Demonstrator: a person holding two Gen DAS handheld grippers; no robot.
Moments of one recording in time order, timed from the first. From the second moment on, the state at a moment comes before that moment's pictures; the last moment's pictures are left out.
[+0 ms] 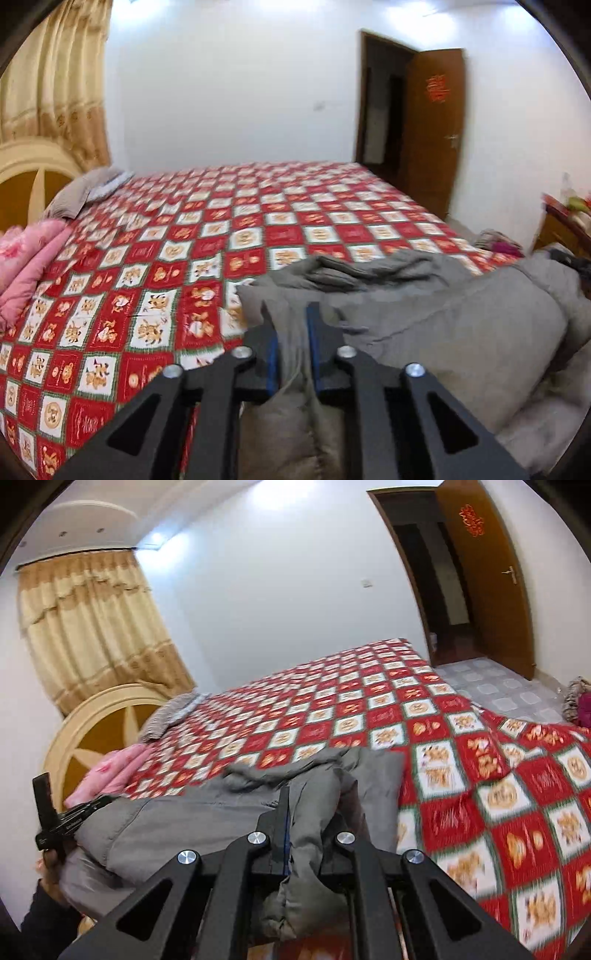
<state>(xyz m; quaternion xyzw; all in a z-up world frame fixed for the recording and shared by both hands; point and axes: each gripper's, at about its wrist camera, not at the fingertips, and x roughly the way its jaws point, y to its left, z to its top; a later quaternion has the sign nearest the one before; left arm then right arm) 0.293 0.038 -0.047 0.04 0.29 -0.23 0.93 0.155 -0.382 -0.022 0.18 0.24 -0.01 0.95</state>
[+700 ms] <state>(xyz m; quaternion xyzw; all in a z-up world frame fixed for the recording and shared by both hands) 0.423 0.047 -0.092 -0.06 0.32 0.03 0.95 0.360 -0.449 -0.096 0.20 0.27 -0.13 0.93</state>
